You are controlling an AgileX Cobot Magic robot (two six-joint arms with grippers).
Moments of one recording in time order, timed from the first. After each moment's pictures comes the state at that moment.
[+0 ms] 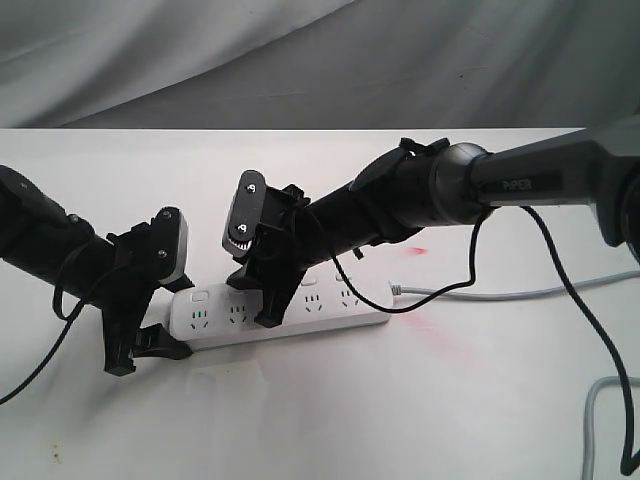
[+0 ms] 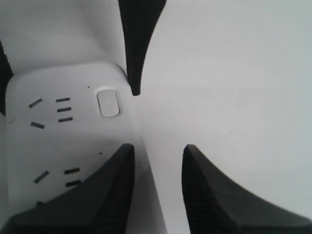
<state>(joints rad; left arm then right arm) -0.02 1.95 -0.94 -0.87 0.60 2.07 0.45 2.23 -1.44 1.24 0.50 -1.97</state>
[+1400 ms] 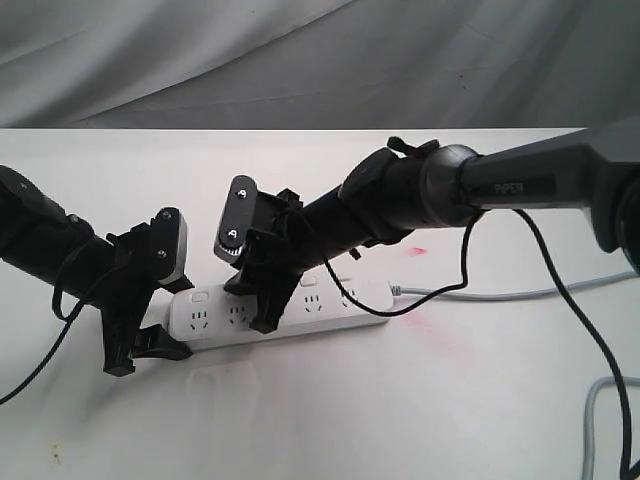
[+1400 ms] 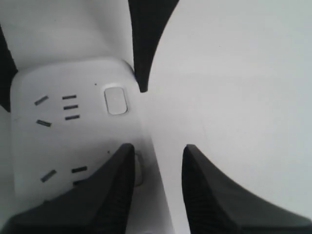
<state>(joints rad) -0.02 1.95 -0.94 -0.87 0.61 2.07 0.48 2.23 -1.44 1.13 0.47 -1.86</state>
